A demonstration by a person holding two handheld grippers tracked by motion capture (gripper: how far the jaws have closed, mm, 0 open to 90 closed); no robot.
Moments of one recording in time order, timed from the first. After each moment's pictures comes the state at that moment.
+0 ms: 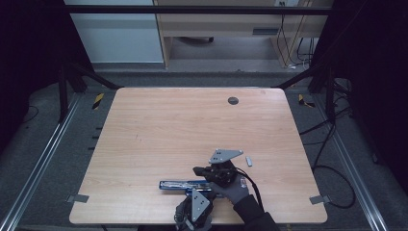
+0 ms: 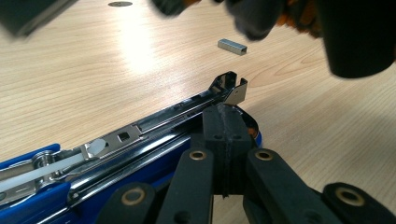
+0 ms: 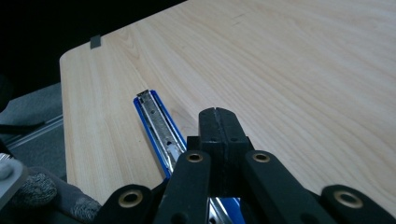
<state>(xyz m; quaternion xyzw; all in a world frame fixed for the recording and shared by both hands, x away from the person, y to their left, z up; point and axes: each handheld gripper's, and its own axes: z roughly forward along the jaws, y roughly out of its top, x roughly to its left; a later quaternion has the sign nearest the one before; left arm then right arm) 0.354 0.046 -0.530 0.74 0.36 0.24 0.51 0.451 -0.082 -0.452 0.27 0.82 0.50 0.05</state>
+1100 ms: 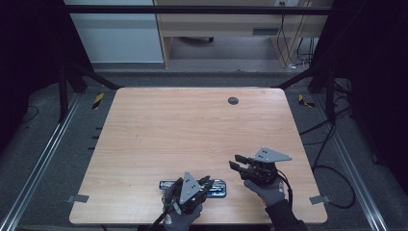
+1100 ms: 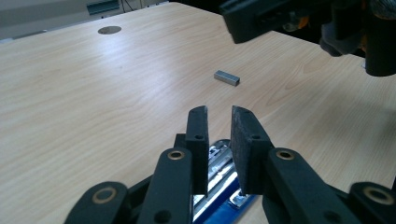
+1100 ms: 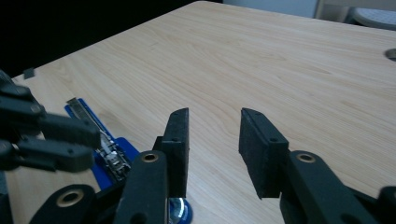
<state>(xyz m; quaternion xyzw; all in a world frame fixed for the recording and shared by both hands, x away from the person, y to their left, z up) 0.382 0.078 -0.459 0.78 0.30 0.21 0.50 0.437 -0.184 -0.439 0.35 0.76 0.52 0.16</state>
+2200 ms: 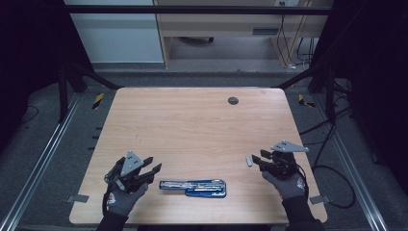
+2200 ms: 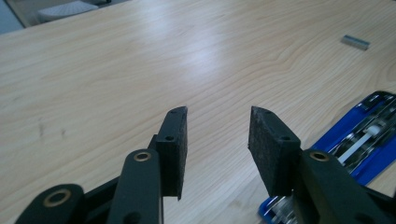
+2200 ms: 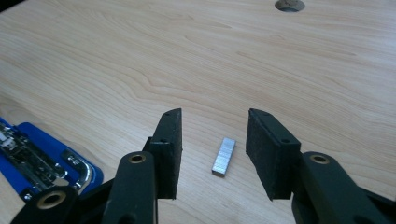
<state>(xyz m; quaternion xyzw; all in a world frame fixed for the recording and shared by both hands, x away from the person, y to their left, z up) 0.422 0.230 -0.445 0.78 0.39 0.24 0.43 0.452 -0.231 -0.431 0.46 0.76 0.42 0.20</state>
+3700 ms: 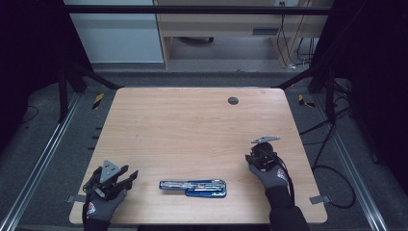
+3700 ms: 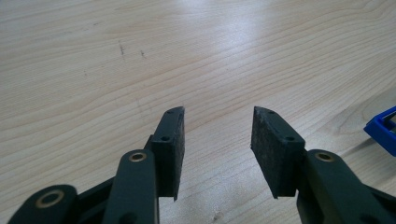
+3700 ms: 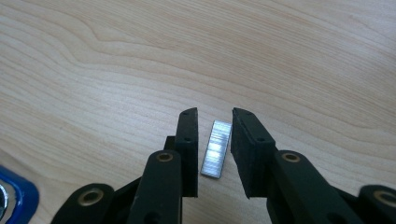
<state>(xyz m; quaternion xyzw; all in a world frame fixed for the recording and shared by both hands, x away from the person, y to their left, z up) 0.412 0.284 -0.473 0.76 0.45 0.26 0.38 0.497 -0.195 -0.465 0.52 0.78 0.29 0.18</state>
